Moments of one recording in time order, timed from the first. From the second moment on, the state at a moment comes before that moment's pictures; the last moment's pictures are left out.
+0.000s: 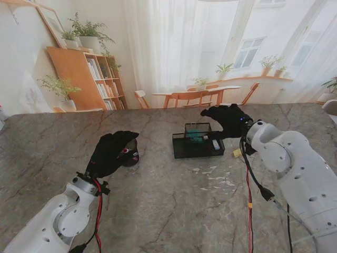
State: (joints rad) left arm 1.64 -1.11 -1.25 -1.58 0.91 -0.34 0.41; right arm -1.27 -1.03 1.31 -1.52 -1.02 -0.34 0.30; left_hand 0.85 0.10 -0.03 -0.03 0.40 0.15 0.15 0.60 0.47 0.15 0.11 0.39 0.37 0.16 0.17 0.42 0.06 0.27 0.62 0.65; right_hand 0.27 -0.24 0.52 -0.08 0.17 0.10 0.08 0.71 0.29 0.19 0.08 0.41 0.22 0.21 0.17 0.32 -0.09 0.29 0.92 0.22
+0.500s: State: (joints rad) left arm 1.61 -1.11 -1.22 -1.57 0.90 -0.34 0.38; right arm -1.43 -0.99 1.42 -1.53 -1.23 -0.17 0.32; left_hand 0.85 0.10 -0.03 -0.04 0.40 0.15 0.15 0.60 0.47 0.15 0.11 0.39 0.37 0.16 0.17 0.42 0.06 0.27 0.62 0.65; right_hand 0.38 -0.31 0.51 -0.06 0.15 0.23 -0.02 0.45 0.15 0.27 0.07 0.45 0.20 0.26 0.19 0.37 -0.08 0.30 1.05 0.26
